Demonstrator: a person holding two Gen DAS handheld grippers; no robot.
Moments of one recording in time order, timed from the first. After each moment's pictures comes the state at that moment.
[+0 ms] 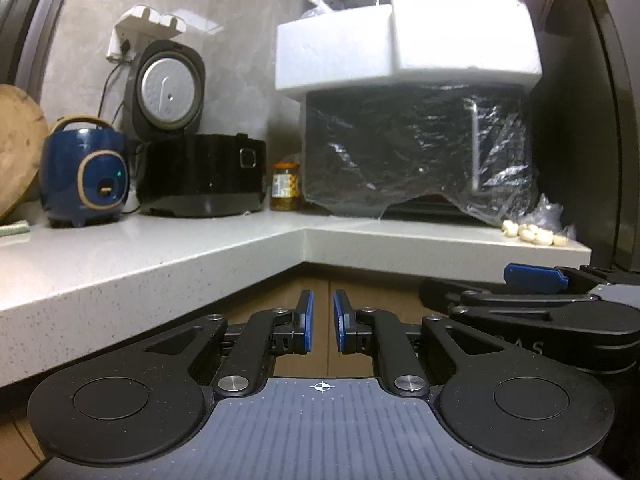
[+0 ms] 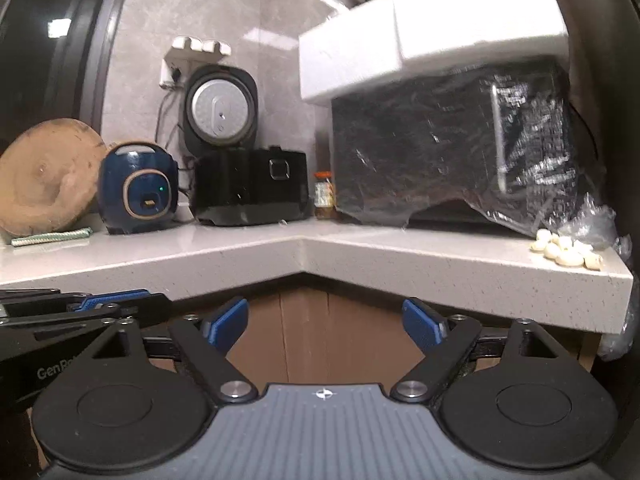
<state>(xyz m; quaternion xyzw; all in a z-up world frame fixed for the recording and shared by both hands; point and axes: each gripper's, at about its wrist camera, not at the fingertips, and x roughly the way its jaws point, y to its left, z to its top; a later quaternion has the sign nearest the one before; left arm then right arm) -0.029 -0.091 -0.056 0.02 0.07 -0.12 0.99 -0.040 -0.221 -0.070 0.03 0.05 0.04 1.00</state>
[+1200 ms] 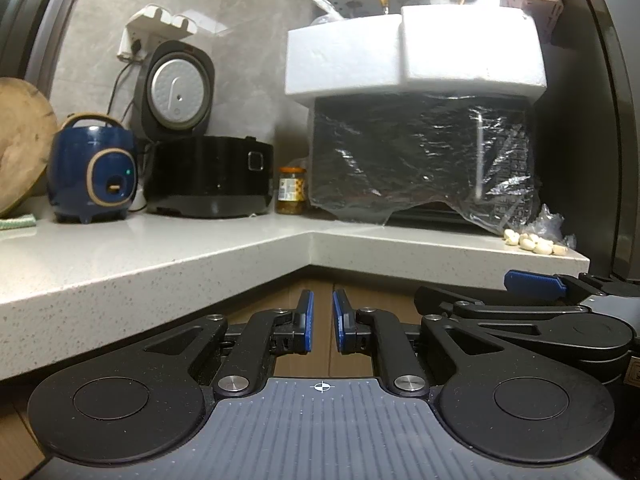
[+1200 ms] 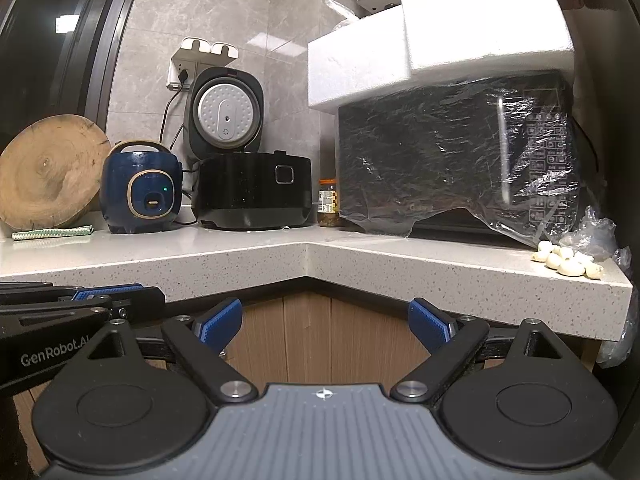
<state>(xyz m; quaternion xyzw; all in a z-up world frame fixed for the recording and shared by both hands) -0.035 -0.084 -0.055 0.01 0.07 -0.11 0.99 -0.041 -0.214 -0.070 0.02 0.05 0.04 1.00</state>
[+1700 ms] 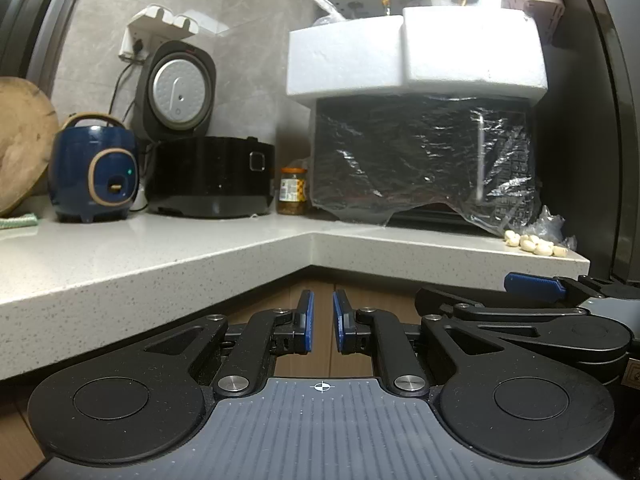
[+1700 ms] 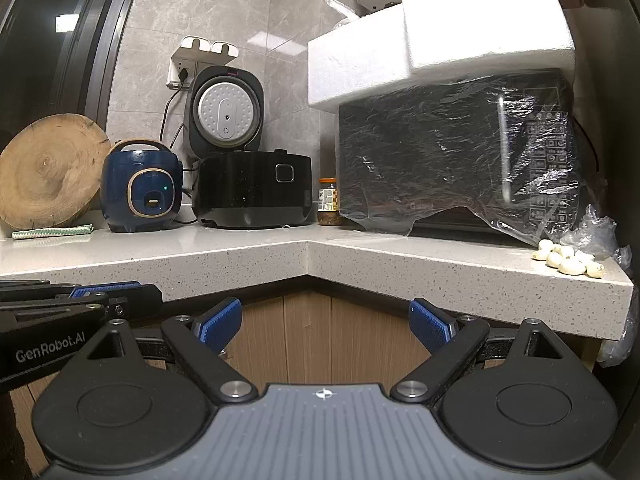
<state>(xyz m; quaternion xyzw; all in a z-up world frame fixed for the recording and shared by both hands) -0.035 -0.083 -0.055 0.01 0.07 -0.11 0.99 -0.041 -0.214 -0.070 0.02 0.05 0.04 1.00</state>
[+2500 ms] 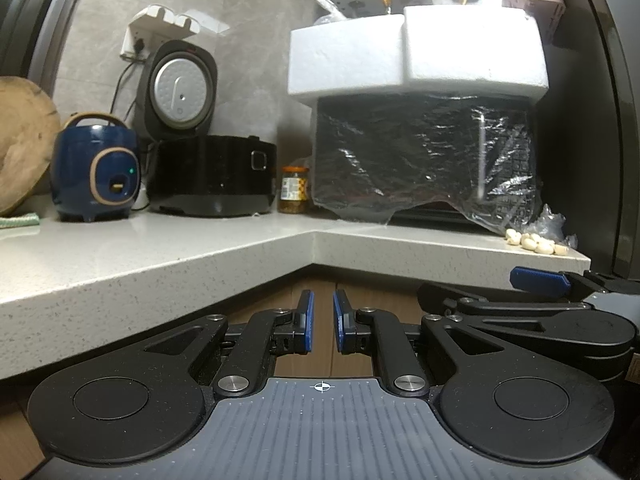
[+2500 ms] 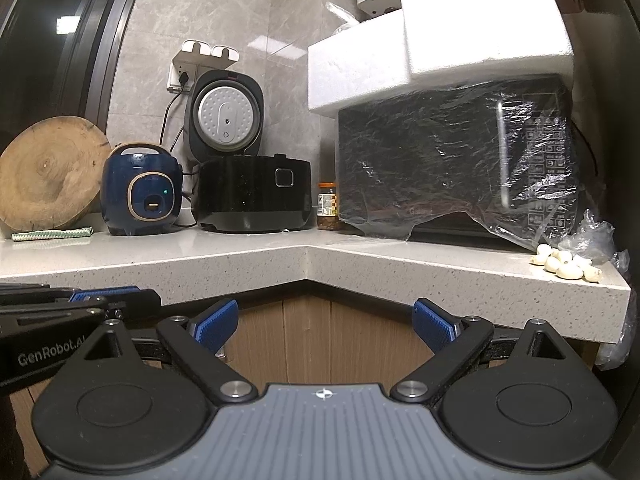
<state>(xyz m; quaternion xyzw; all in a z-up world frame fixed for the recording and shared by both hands) -0.036 -0.084 -0.054 0.01 0.07 -0.10 0.99 -0.042 -0.216 -0.070 0.01 0.04 0.04 1.00</state>
